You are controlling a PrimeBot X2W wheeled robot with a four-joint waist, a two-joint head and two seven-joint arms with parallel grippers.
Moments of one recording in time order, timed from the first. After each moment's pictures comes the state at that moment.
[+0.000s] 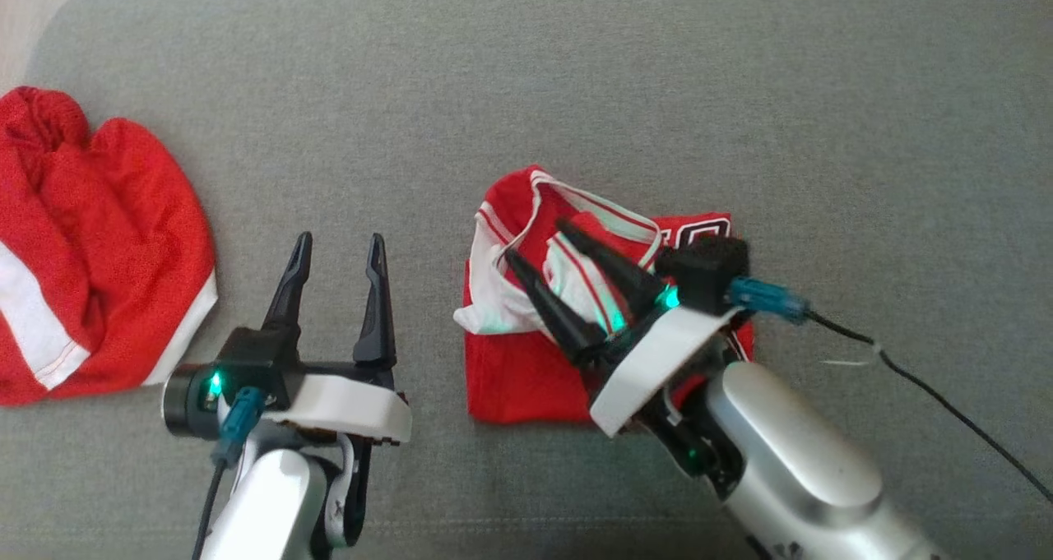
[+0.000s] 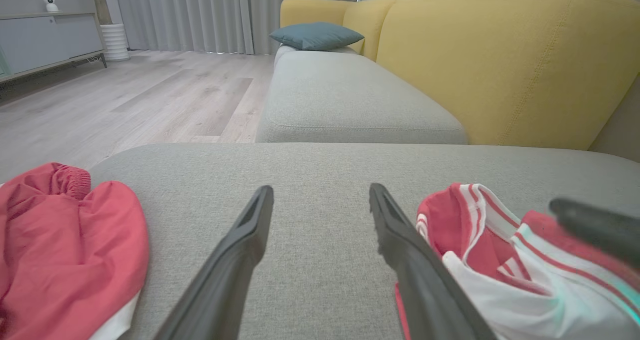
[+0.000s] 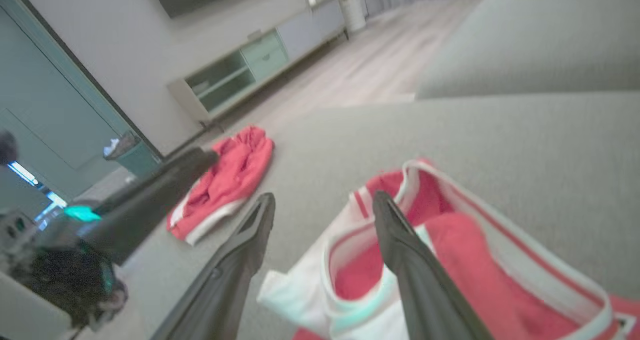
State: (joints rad) left arm -0.16 0.15 -0.41 0.08 -0.26 0.27 -0.25; right arm -0.43 -0.09 0.69 0.30 0.56 0.12 0.01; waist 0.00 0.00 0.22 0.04
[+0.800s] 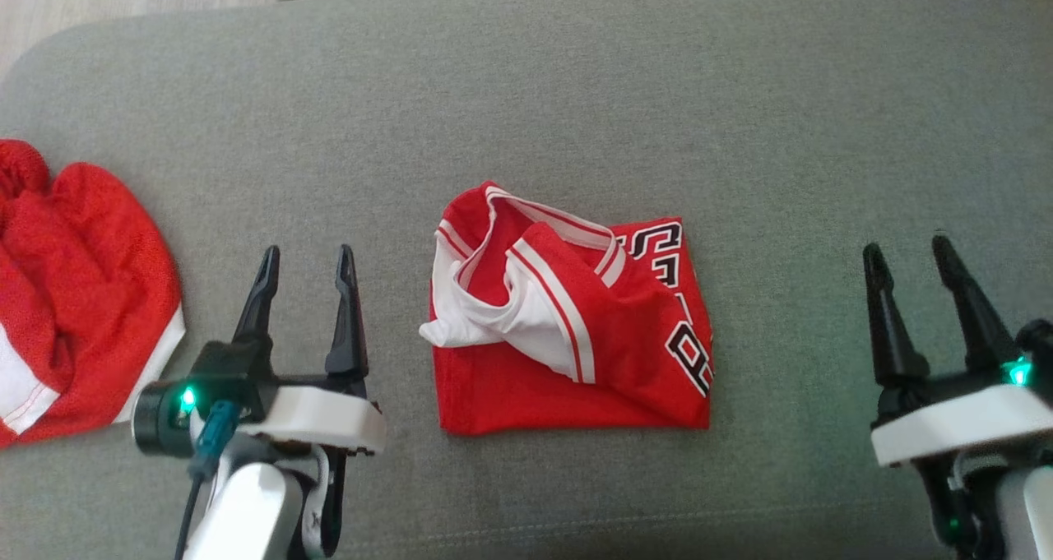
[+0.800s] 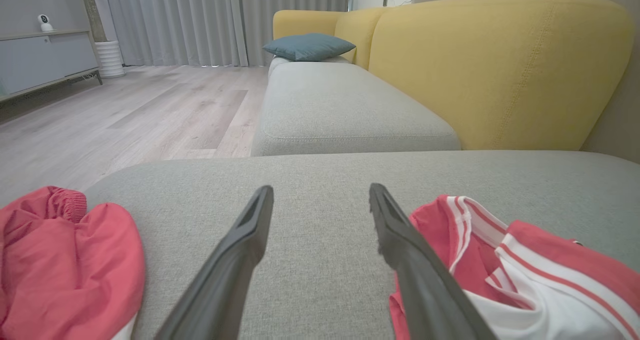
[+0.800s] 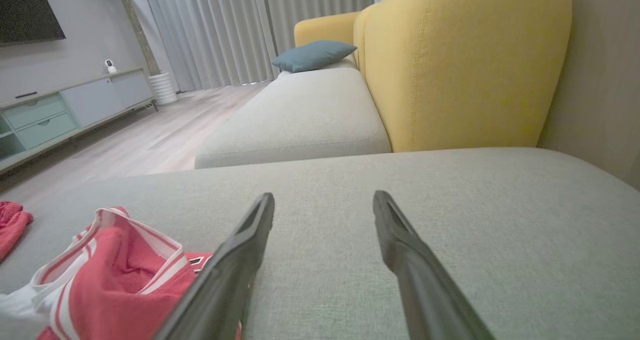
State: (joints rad) left arm -0.12 0.18 -0.38 0.07 -0.26 0.29 -0.25; right arm 0.01 -0.19 0.01 -0.08 0.31 0.12 -0.01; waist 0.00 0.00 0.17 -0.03
